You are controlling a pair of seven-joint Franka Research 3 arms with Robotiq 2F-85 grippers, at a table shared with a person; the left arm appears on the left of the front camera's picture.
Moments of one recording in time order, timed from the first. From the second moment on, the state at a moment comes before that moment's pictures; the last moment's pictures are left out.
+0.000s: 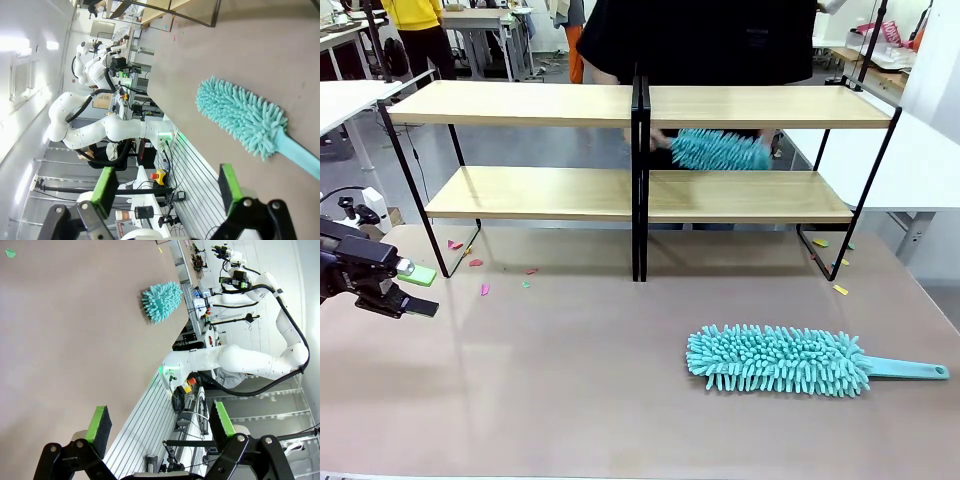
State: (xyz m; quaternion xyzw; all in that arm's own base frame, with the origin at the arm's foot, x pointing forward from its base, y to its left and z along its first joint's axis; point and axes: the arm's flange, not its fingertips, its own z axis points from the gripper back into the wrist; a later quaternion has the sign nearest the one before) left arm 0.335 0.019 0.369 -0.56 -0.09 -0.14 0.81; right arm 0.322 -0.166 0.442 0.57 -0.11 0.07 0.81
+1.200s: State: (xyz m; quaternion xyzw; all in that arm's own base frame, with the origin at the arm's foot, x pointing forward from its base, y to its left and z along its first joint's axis) left arm 0.335 0.019 0.369 -0.56 -0.09 -0.14 0.81; right arm 0.322 -0.166 0.442 0.57 -0.11 0.07 0.81
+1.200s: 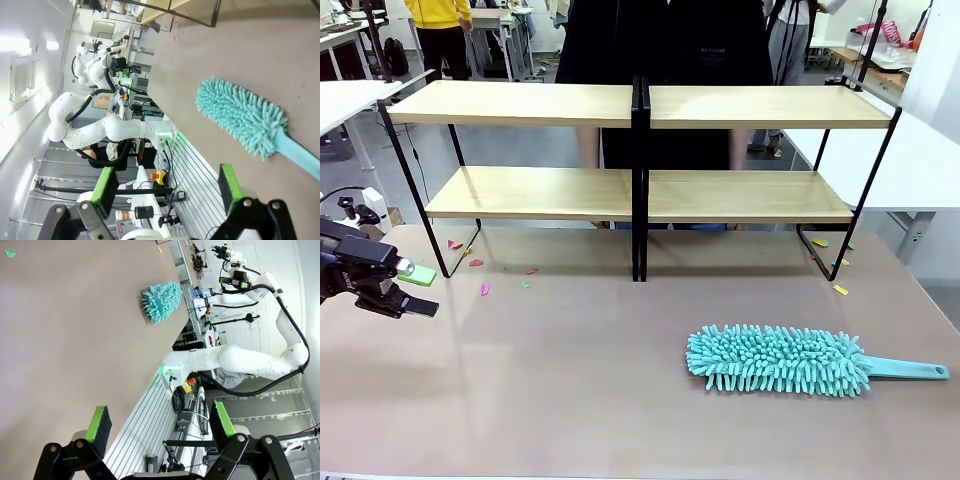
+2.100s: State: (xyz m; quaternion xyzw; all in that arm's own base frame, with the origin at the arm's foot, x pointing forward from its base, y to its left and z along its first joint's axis) left arm 0.335 0.019 0.369 -0.56 -0.09 -0.14 0.81; right arm 0.322 -0.166 0.442 0.57 -0.11 0.07 0.81
